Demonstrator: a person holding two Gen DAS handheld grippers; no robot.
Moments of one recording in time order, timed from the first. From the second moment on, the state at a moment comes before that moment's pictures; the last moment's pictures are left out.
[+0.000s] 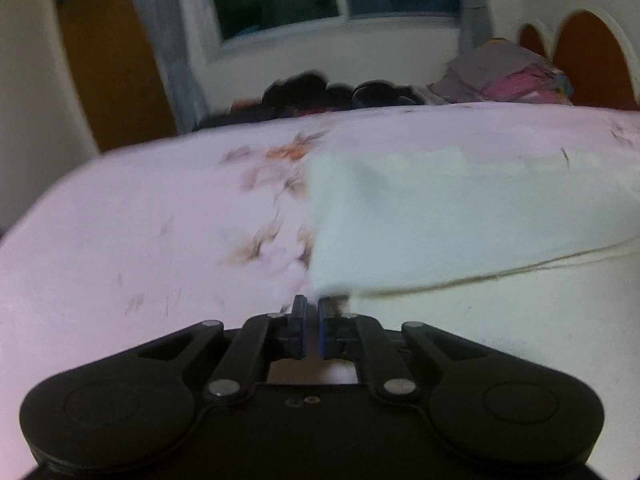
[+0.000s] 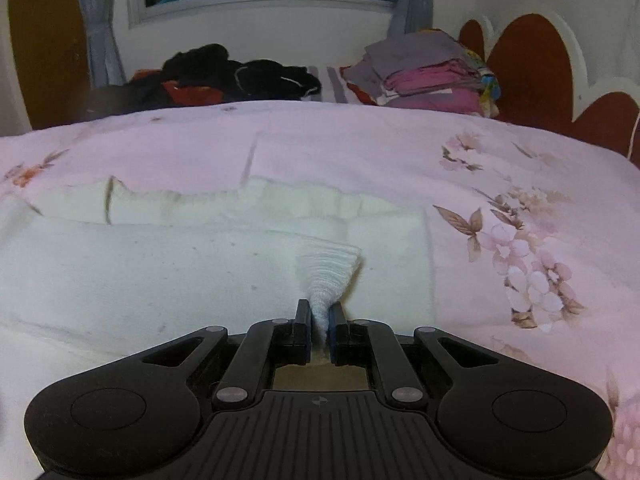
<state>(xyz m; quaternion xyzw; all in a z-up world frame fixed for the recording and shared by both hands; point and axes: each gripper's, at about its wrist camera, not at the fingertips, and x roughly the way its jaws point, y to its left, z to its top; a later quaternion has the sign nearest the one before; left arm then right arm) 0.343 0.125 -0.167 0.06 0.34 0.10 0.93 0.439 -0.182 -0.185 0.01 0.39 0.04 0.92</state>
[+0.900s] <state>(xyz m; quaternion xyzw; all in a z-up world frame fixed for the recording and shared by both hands) 0.361 0.111 -0.179 0.06 0.32 0.08 0.94 0.459 -0.197 -0.182 0.11 0.40 0.08 0.91</state>
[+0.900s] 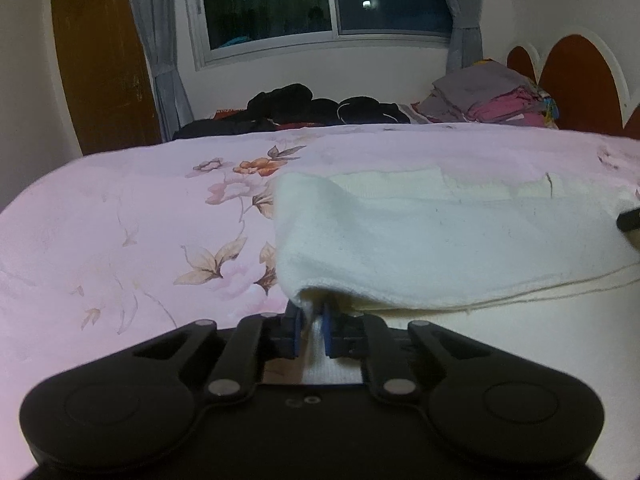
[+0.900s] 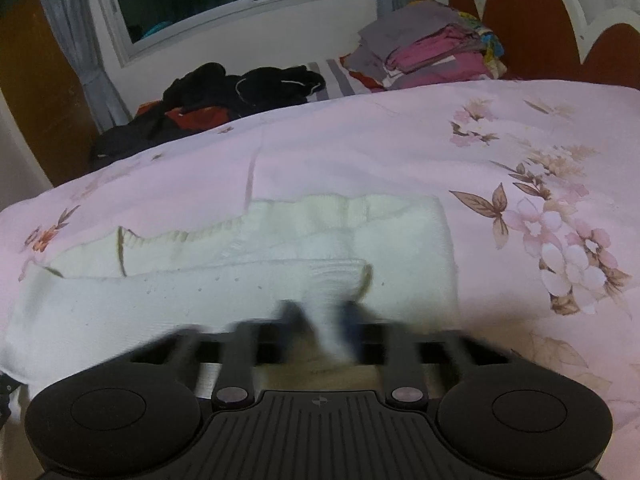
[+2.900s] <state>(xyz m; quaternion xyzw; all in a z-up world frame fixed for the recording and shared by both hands) 0.475 0.129 -0.170 -0.01 0.35 0.05 0.94 0.465 -0.202 -0.187 0.03 0.36 0.06 0.93</state>
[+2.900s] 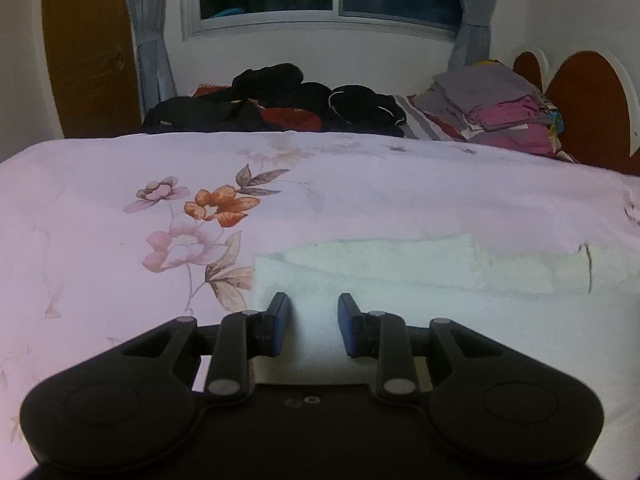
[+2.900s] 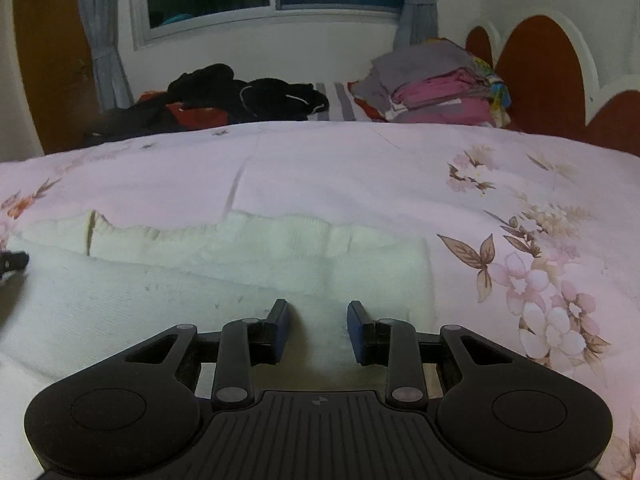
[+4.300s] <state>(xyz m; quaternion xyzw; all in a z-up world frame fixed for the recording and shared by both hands) 0.379 0.083 -0.156 0.04 0.38 0.04 0.92 0.395 -0.239 -0.179 0.02 0.38 0.03 0.92</state>
